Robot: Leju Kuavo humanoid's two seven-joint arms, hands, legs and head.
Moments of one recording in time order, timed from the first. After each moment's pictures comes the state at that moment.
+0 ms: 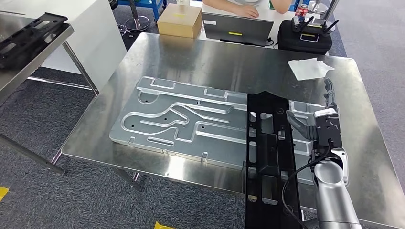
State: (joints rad) left arm -0.03 -0.10 -0.27 -0.16 0.72 0.25 -0.31; right arm -0.38 -0.04 -0.01 -1.42 0.30 -0.29 -0.29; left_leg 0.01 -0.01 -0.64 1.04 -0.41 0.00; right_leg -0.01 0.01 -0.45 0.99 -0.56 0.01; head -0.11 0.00
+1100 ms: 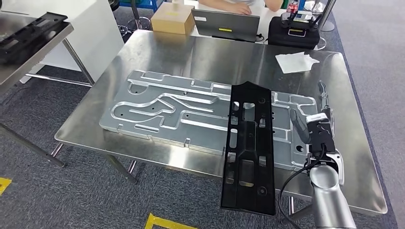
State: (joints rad) left arm -0.04 -0.11 -0.25 -0.16 0.76 0.25 -0.32; right arm -0.34 -0.02 0.01 -1.46 0.35 -0.30 -0.28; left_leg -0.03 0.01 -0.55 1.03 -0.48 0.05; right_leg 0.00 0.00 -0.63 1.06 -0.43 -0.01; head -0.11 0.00
